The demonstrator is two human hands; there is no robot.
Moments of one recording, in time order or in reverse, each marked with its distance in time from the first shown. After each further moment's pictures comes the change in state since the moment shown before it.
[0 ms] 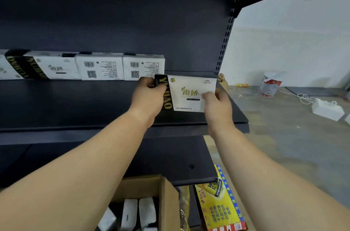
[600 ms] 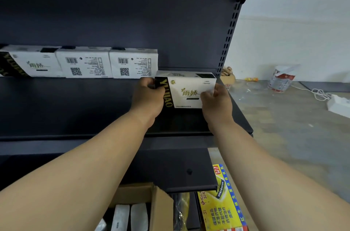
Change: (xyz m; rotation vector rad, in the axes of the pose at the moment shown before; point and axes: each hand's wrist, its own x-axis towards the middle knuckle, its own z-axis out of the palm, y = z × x) left_hand 0.053 -0.030 0.051 0.115 0.065 -0.050; right_hand 0.088 0.030 -0.001 -0.249 -0.043 -0.053
